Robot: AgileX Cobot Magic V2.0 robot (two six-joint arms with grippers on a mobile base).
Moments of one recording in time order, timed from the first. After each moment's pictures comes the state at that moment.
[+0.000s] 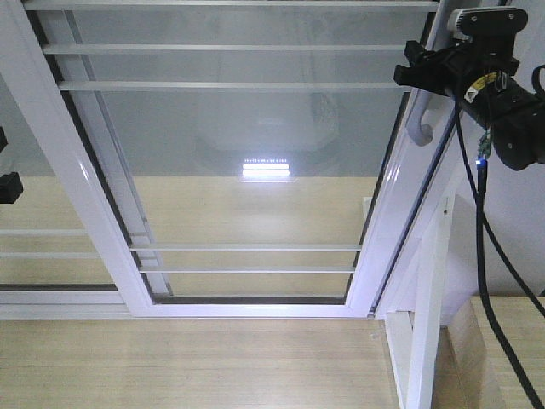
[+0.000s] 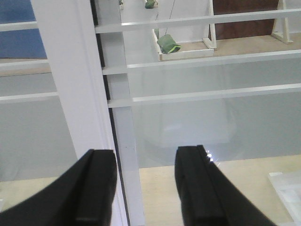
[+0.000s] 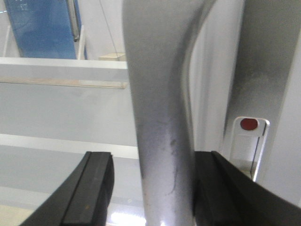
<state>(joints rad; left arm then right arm) -0.06 0.89 -0.47 -0.05 -0.12 0.10 0.07 1.88 -1.12 -0.33 -0.56 0.32</state>
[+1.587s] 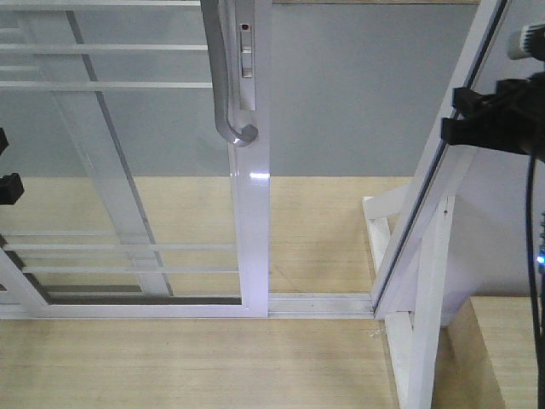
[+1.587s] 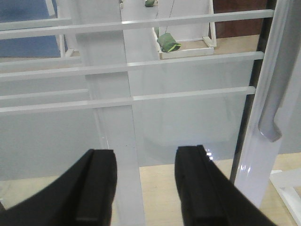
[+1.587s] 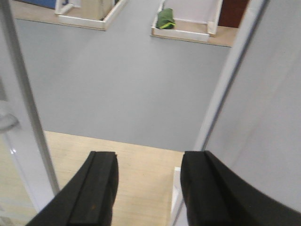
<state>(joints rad) -0.06 0.89 -0.47 -0.05 -0.11 0.10 0.14 1.10 -0.73 -0.49 0.09 0.44</state>
